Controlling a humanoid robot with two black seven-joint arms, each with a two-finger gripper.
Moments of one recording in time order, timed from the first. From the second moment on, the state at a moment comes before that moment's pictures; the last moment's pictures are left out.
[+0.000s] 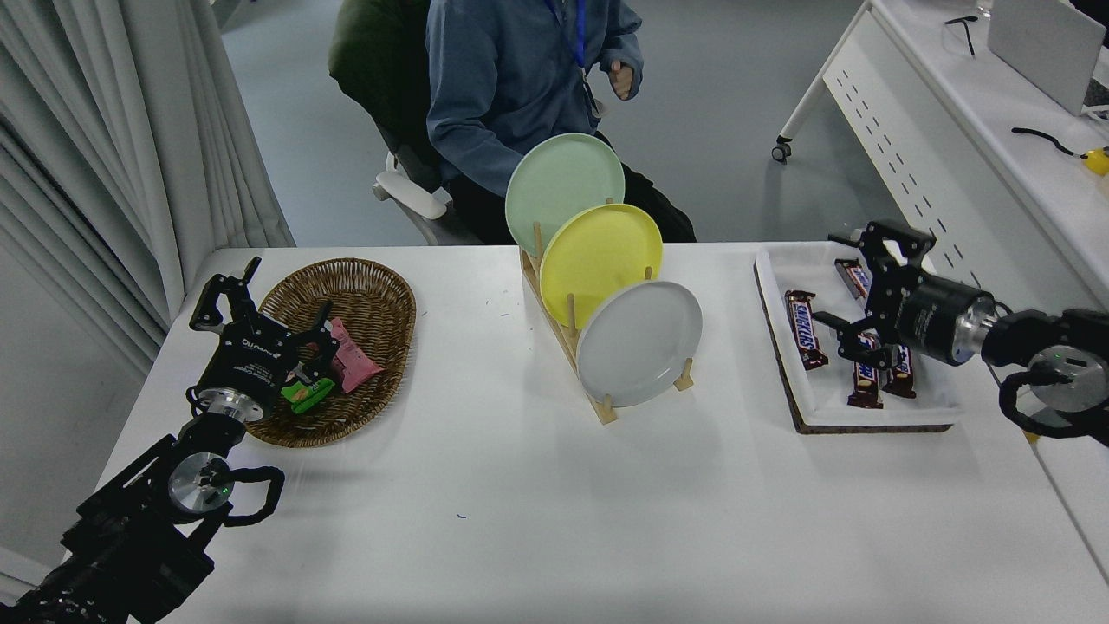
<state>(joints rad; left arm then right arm) -0.50 0.26 -1.09 -0.53 0.20 -0.58 -0.44 1.14 -0.72 -0.30 0.90 0.33 0.45 0.19</state>
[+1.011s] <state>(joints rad) -0.50 0.26 -1.09 -0.53 0.20 -0.58 -0.44 1.38 -0.54 -0.37 1.11 0.58 0.12 0.06</state>
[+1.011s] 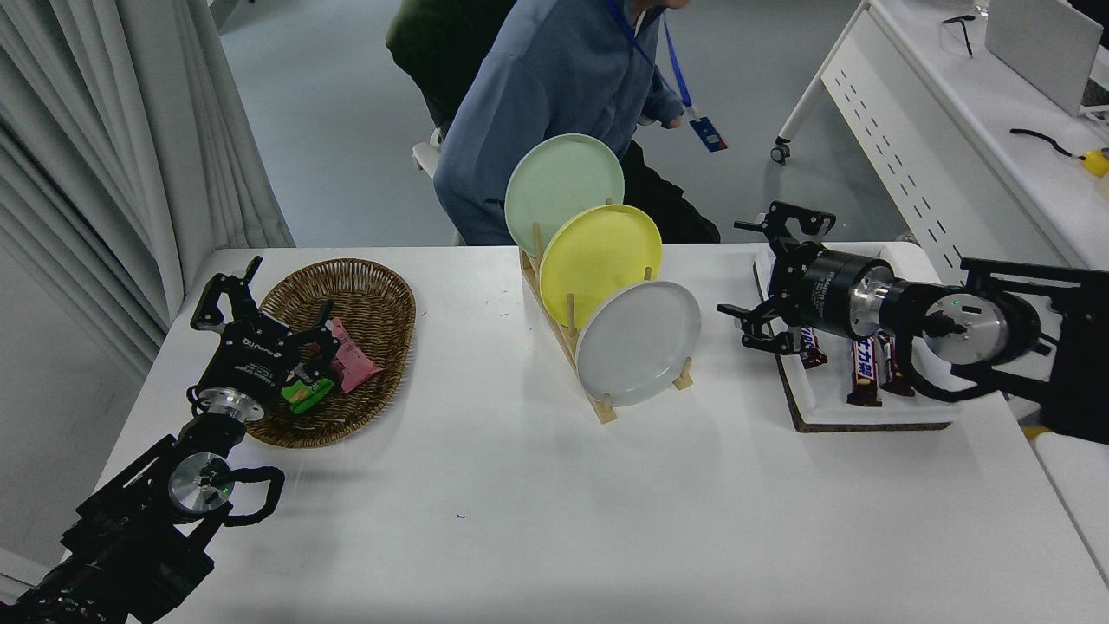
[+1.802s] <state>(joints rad) -0.50 0.26 -1.09 -0.53 0.20 -0.58 -0.44 1.40 -0.31 -0.42 0.89 0.46 0.10 -0.04</state>
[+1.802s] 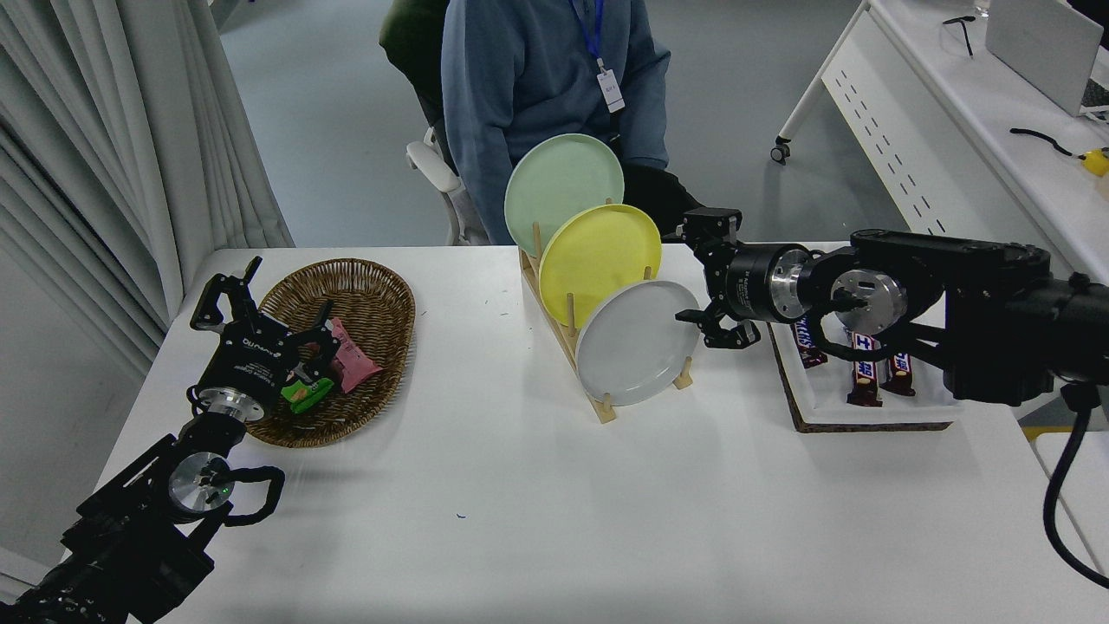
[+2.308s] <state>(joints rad) -0.50 0.26 -1.09 -0.53 0.20 -0.58 -0.44 1.37 -0.18 -0.41 0.73 0.52 0.10 -0.06</state>
